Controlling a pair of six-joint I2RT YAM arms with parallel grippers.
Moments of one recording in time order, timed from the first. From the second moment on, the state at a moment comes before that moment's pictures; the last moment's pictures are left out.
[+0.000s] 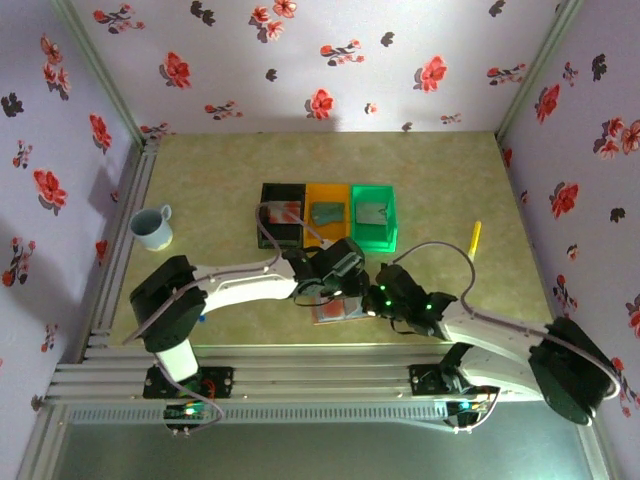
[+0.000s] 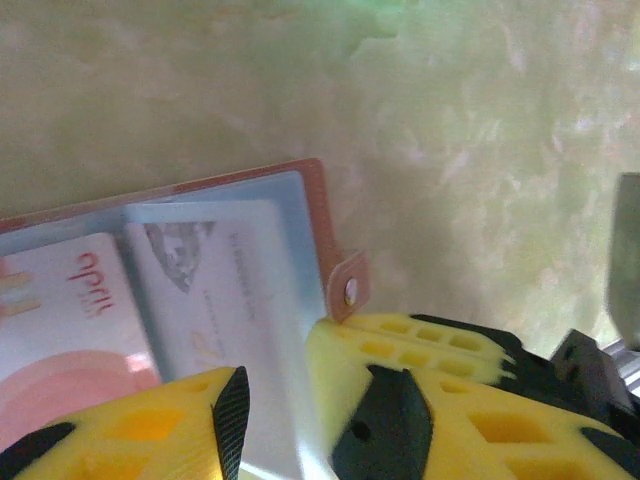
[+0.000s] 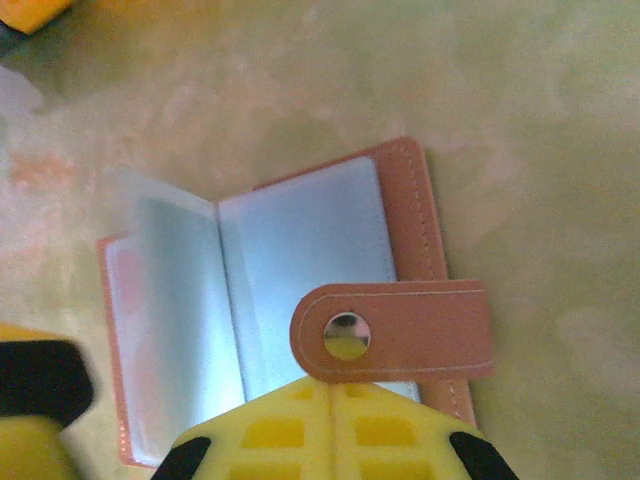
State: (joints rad) left arm -1.13 1.74 1.16 -0.36 0.02 -1.10; right arm 0.81 1.03 0.34 -0.15 -0.02 0.98
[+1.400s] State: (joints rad) left arm -1.08 1.60 0.80 -0.14 0.06 -1.17; right arm 0.76 0.99 0.40 -0.18 -0.08 1.02
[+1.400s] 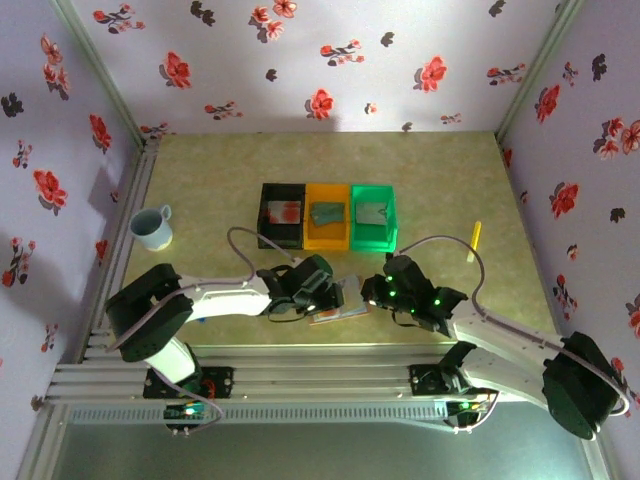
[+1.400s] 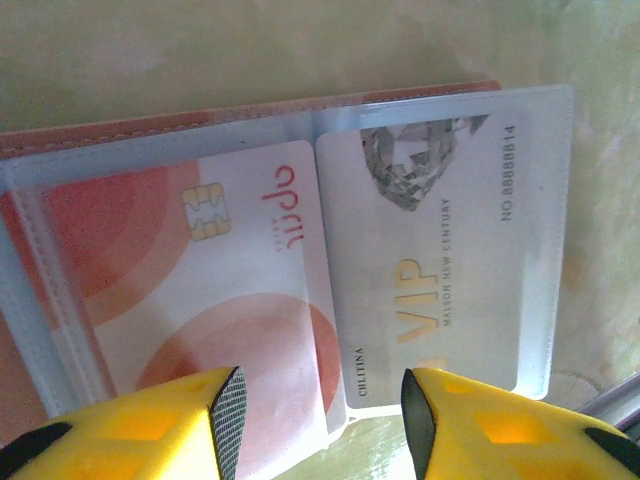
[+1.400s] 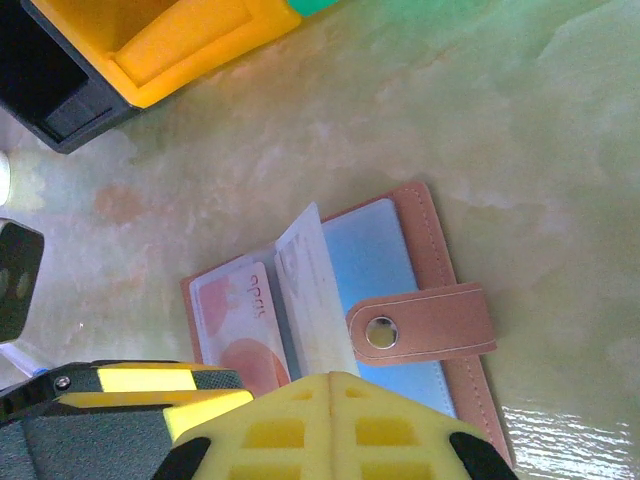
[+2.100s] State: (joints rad) left arm -1.08 1.58 0.72 -0.06 0.04 -1.19; right arm 0.82 1.30 0.48 0.00 -0.11 1.06
